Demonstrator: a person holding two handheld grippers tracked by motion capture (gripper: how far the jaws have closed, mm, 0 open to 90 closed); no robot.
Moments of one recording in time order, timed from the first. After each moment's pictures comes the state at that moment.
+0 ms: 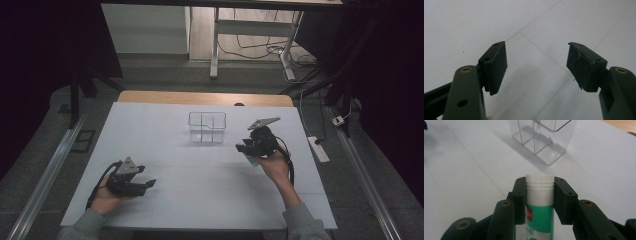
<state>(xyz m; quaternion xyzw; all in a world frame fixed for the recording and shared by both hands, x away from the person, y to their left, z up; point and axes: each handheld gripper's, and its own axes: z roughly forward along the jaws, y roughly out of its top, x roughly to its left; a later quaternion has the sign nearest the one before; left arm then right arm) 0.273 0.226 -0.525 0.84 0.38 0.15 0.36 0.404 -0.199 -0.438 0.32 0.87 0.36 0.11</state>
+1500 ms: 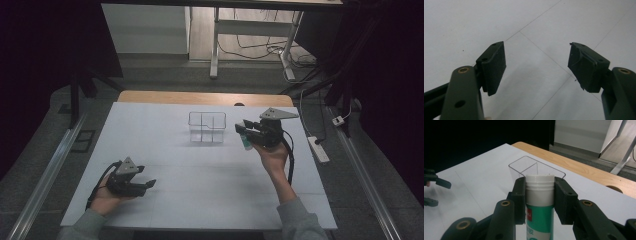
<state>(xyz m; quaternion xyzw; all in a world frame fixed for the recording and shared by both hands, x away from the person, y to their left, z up) 0.273 0.226 -0.525 0.84 0.38 0.15 0.35 0.402 -0.202 -0.405 0.31 0.78 0.52 0.16</state>
